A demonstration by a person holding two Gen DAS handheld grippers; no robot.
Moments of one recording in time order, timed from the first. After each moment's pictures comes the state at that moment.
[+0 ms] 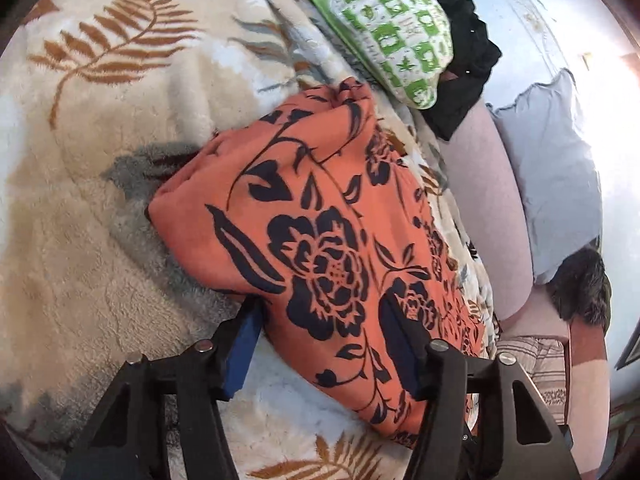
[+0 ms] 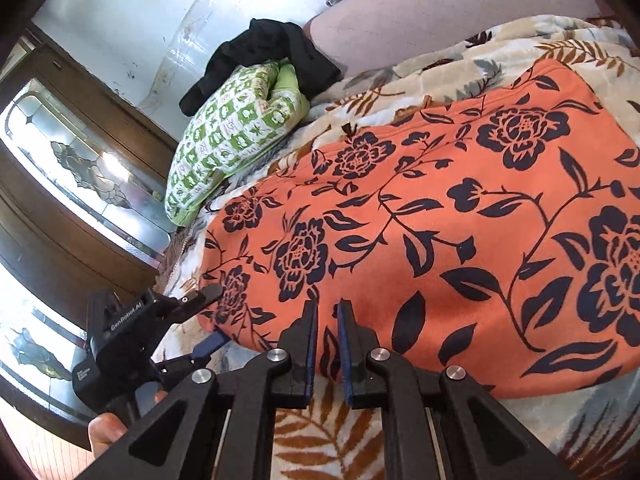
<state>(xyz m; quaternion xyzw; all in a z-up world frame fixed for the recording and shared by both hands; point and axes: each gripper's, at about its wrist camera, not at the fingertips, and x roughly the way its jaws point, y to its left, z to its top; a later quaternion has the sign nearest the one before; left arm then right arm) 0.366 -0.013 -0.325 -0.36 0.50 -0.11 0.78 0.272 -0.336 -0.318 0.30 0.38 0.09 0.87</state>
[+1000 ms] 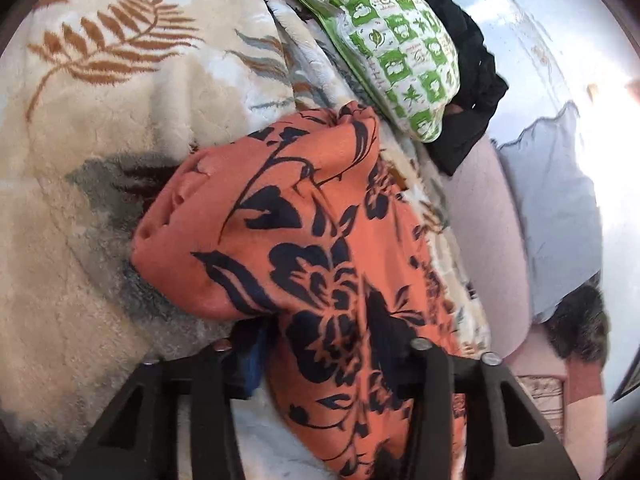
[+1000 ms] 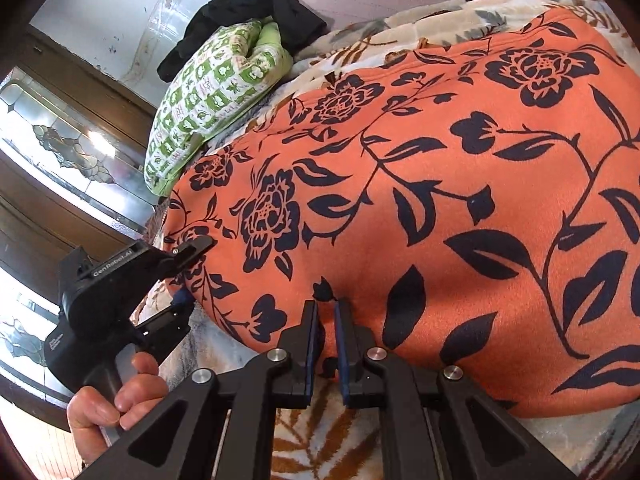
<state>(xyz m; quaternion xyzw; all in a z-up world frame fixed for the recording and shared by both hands) 0.387 -0.025 -0.336 -0.41 0.44 -0.08 0.79 0.292 -0.329 -0.353 0.30 0.44 0.10 0.84</state>
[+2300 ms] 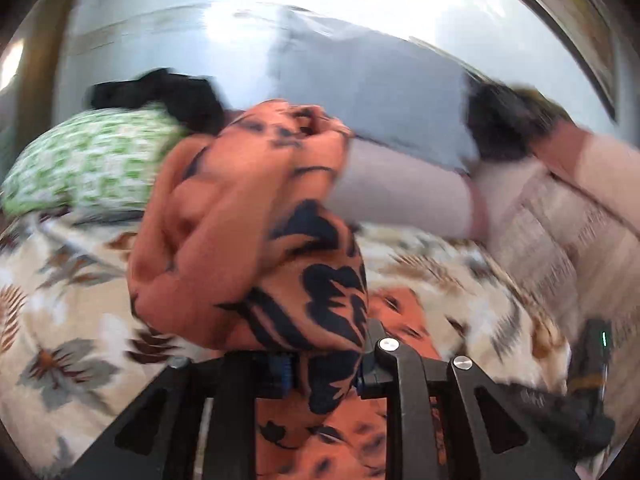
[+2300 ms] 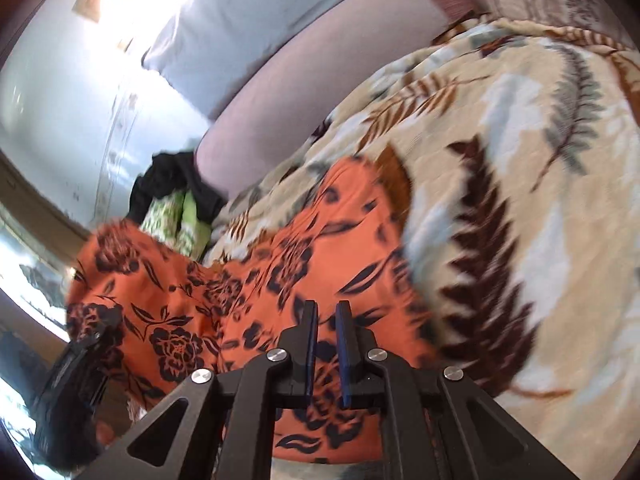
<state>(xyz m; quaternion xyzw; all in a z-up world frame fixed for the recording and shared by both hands) 0.306 -0.256 -0.220 0.00 0.30 -0.29 0.91 0.200 -0.525 -0.309 0.41 0.28 -0.07 0.86</state>
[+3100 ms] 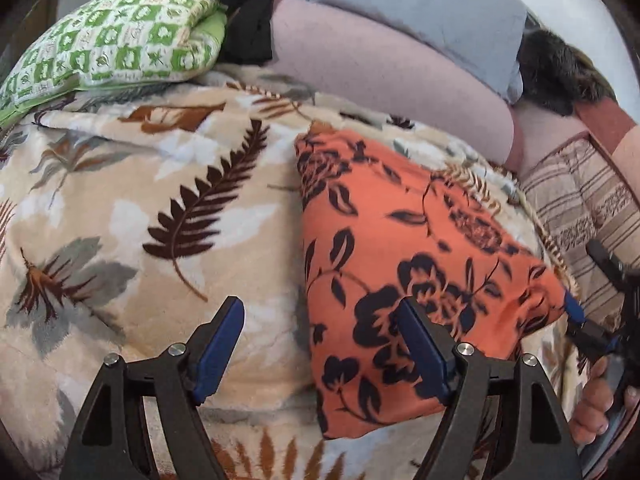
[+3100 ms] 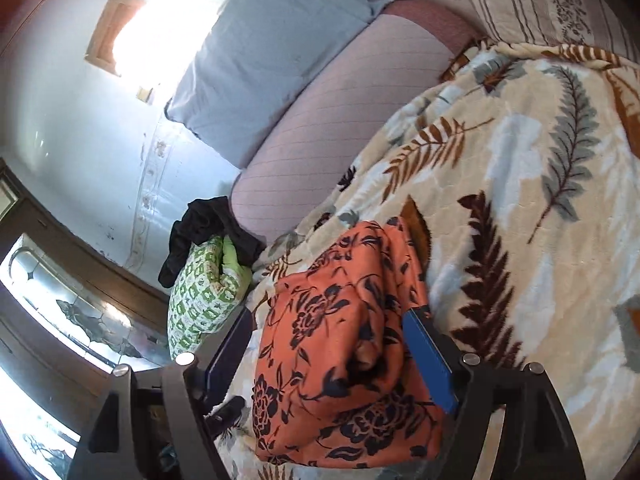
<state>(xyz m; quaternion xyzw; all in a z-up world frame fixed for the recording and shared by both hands) 0.346 -0.180 -0.291 -0.02 0.48 -0.25 0.84 0.189 -0.532 -0.269 0.43 0.22 -0.03 0.87</state>
